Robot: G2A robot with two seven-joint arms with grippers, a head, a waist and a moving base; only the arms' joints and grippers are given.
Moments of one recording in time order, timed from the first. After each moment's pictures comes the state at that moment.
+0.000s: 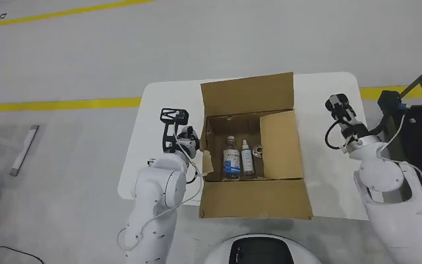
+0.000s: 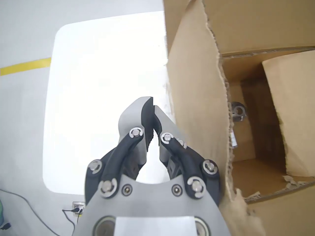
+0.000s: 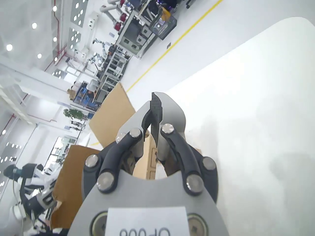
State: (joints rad) left arm 1.06 -1.45 -1.27 -1.94 1.42 0.07 -1.08; right arm -1.22 -1.24 1.60 -1.67 -0.31 0.05 0.16
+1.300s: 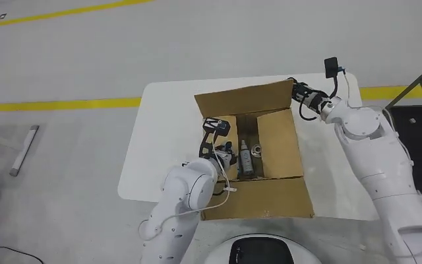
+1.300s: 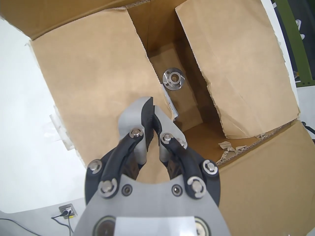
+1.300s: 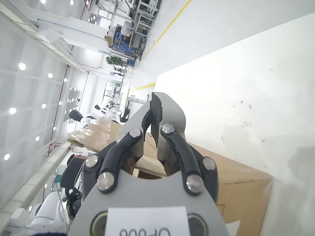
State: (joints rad) left arm 1.02 -1.47 -1.11 -1.86 1.26 0.08 -1.16; right arm -0.71 -1.26 1.40 -1.06 -0.04 -0.26 0.65
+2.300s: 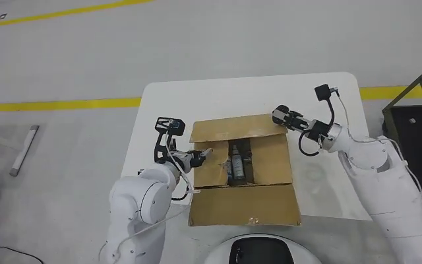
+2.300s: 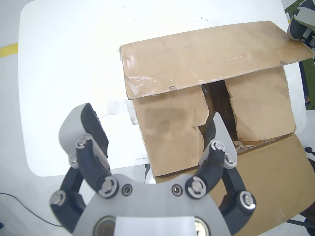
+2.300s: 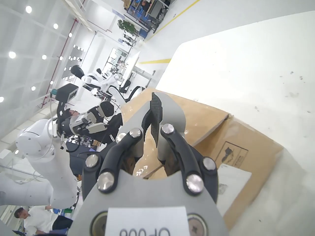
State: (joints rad) left arm 1.13 -1.42 -1.38 -2.13 1.27 0.00 -1.31; right arm -1.01 -1.21 1.44 -1.46 -0.14 -0.38 0.74
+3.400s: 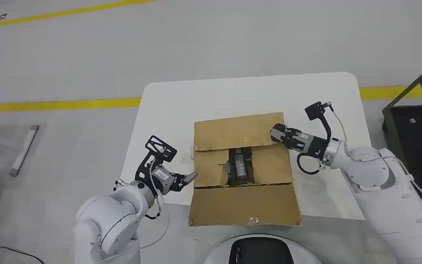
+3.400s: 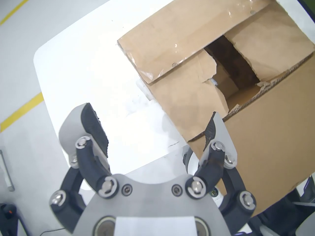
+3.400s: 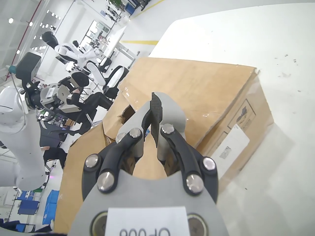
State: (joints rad) left arm 1.32 -1.35 -1.62 -2.23 1.10 -0.55 -1.23; right arm -1.13 -1.17 1.42 -1.62 -0.29 -0.40 0.74
